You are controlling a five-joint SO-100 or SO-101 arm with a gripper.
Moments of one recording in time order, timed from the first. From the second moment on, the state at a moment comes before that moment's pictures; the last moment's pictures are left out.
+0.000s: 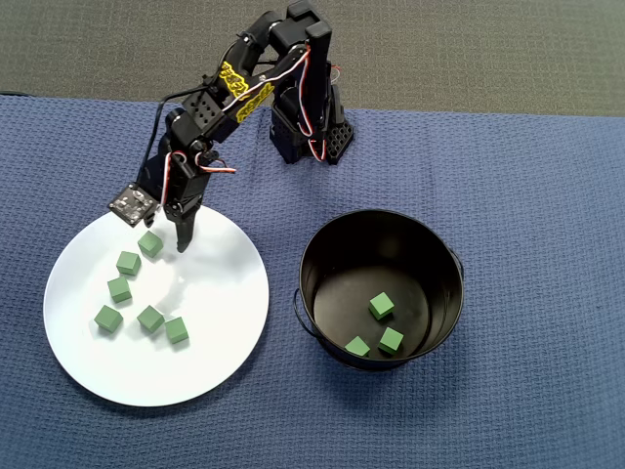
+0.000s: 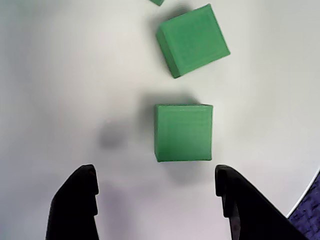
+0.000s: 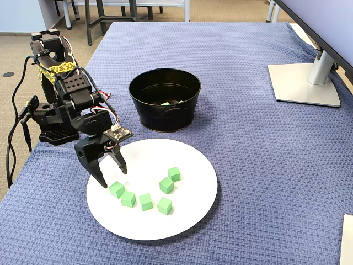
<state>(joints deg) 51.7 92.2 121.4 30.7 -111.2</state>
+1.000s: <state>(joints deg) 45.4 101.6 121.7 30.6 -88.7</state>
